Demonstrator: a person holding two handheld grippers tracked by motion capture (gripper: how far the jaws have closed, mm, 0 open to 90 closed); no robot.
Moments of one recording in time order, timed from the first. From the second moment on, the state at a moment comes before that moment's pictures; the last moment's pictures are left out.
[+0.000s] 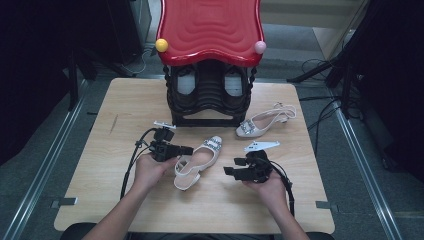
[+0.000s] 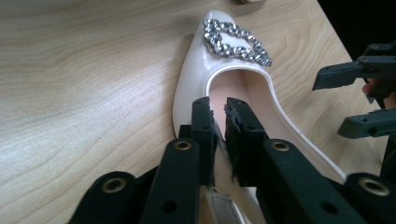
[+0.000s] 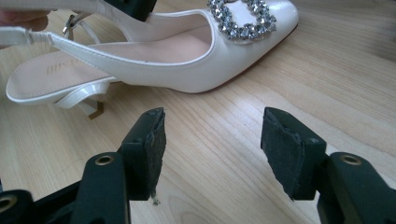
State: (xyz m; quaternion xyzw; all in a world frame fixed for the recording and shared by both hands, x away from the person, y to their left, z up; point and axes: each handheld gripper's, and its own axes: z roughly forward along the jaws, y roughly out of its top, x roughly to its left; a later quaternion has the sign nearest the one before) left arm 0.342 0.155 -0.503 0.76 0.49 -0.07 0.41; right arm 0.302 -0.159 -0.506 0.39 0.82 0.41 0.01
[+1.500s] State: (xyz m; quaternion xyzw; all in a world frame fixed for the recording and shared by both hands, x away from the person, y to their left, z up) left arm 0.315 0.209 -0.488 0.77 0.50 0.00 0.40; right arm 0.329 -0.111 -0.530 0.38 0.84 0.38 0.00
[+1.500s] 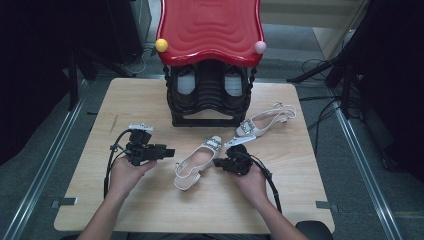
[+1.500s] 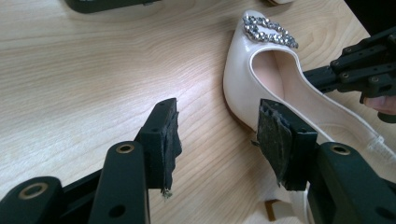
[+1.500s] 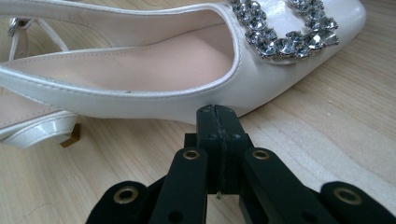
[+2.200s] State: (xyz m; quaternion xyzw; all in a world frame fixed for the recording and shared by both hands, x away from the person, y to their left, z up) left arm 0.311 0.217 -0.493 0.76 0.51 -0.01 0.40; right arm 0.353 -0.100 -0.531 0.38 0.84 0.39 -0.01
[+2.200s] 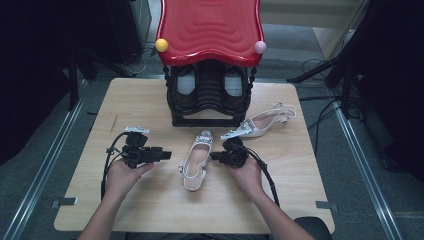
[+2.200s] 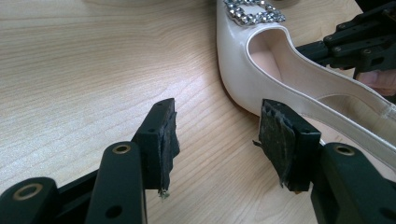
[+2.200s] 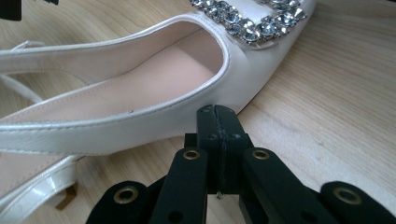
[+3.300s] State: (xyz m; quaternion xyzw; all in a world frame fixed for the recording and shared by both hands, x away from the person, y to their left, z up) left arm 0.320 0.218 -0.497 0.77 0.50 -0.01 0.39; right arm 0.356 -0.142 -0.500 0.40 0.81 0.42 0.01
